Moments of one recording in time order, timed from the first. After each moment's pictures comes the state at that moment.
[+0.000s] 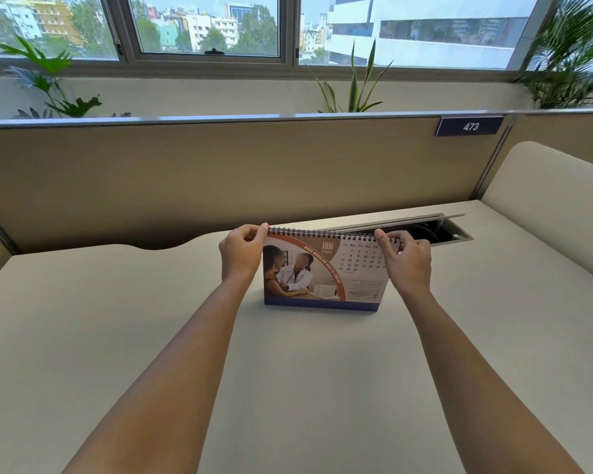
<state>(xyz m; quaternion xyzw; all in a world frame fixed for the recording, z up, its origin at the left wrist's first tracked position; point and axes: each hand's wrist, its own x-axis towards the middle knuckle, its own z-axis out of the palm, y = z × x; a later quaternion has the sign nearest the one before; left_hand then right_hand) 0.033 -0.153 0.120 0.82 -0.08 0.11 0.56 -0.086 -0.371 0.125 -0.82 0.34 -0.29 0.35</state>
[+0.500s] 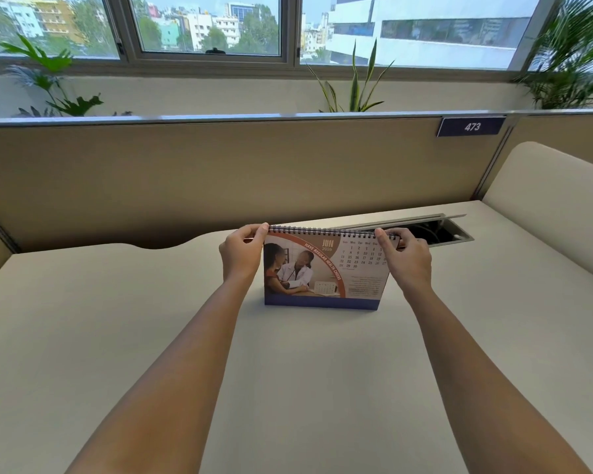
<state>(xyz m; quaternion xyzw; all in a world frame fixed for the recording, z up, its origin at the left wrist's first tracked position) 0.034 -0.154 0.116 0.79 -0.06 0.08 0.60 -0.079 -0.380 0.123 -0.81 0.34 -0.28 0.39</state>
